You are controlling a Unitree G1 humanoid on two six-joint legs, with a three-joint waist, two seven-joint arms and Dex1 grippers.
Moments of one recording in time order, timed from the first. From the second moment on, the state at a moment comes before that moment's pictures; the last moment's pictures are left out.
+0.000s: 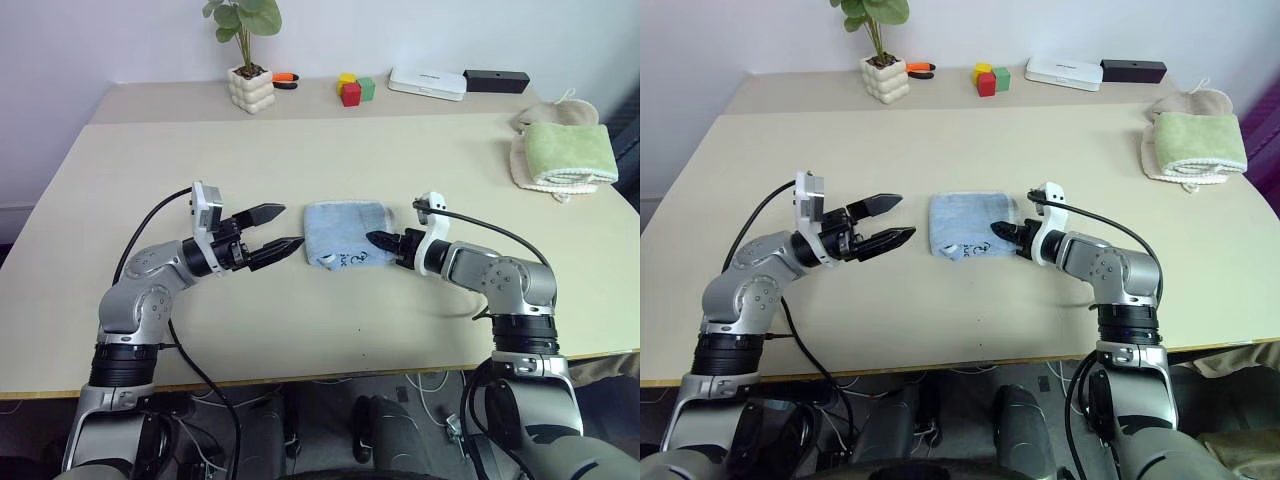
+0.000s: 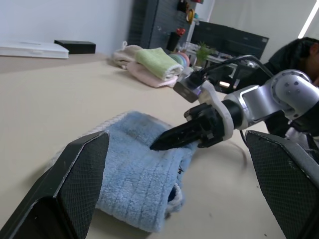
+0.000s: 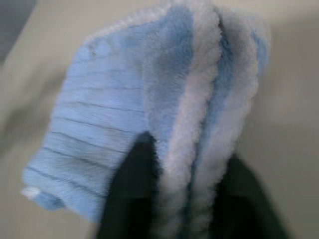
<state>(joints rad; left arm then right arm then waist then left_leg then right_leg) -0.42 0.45 0.10 0.00 -0.62 0.41 -1.06 -0.60 -0.32 -0.22 0.15 0.65 1.07 0.40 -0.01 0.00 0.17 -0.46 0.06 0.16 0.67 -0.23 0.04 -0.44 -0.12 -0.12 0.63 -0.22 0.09</state>
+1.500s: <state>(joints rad) -0.69 0.13 0.02 0.55 -0.48 0.11 -1.26 -0.38 -0.22 -0.72 -0.01 0.73 0.51 -0.34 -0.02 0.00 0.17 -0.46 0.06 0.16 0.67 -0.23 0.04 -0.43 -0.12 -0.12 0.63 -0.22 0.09</state>
